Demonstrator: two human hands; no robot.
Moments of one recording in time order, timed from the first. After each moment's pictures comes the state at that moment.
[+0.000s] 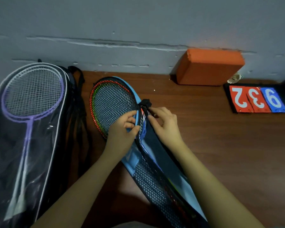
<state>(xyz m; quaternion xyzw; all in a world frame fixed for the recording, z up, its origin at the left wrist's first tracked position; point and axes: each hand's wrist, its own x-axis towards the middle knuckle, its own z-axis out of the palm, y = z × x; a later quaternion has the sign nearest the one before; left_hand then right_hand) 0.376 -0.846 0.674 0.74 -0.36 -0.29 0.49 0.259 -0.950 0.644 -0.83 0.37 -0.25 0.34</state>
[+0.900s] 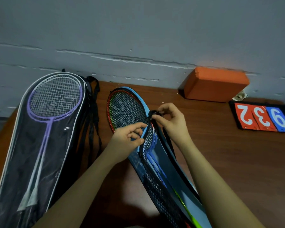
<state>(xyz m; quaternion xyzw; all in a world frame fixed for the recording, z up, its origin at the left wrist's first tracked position) 0.394 -0.815 0.694 0.66 -0.39 -0.40 0.50 0.279 -0.960 0.684 -0.76 0.33 -0.32 0.47</state>
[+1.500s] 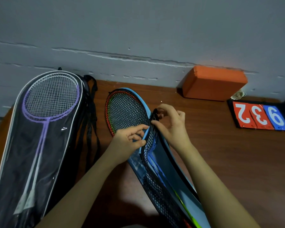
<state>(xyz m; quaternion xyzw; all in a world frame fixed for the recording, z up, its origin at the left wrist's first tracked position) 0.389 -0.817 0.693 0.65 -0.36 -0.44 0.51 0.267 -0.951 0.683 -0.87 0.26 -0.31 0.28</state>
